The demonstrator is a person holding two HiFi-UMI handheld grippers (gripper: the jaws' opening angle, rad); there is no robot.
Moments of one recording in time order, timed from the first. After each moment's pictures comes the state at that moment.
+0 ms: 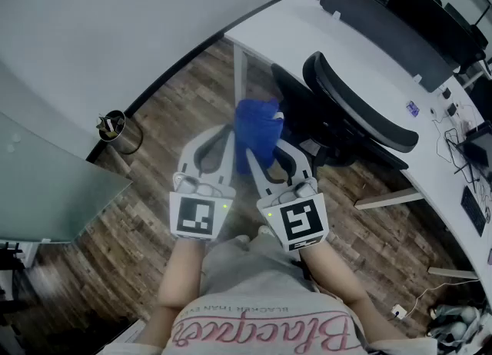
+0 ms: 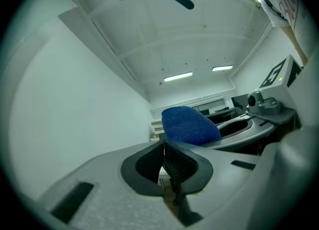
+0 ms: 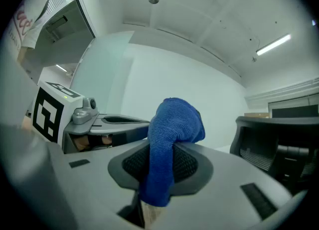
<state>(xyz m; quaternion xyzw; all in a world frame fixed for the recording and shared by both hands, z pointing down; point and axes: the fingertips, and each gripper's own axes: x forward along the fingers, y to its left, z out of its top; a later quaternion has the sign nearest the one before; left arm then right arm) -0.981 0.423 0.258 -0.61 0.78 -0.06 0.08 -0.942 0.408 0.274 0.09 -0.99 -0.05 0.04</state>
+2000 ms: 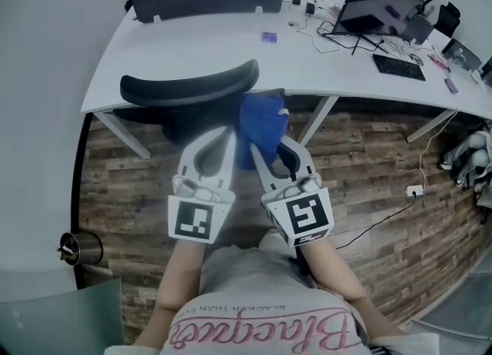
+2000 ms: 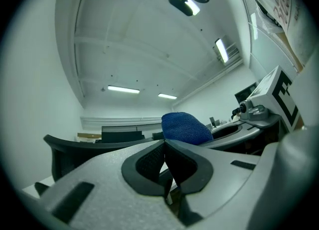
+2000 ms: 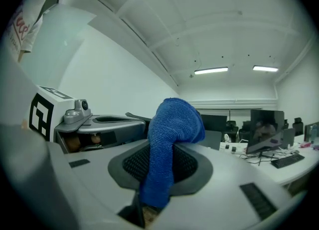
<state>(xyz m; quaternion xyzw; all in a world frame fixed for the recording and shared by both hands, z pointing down) -0.706 0.306 0.247 -0.87 0.48 0.00 0.12 -0.659 0.307 0.268 0.46 -0.88 -0.04 0.04</state>
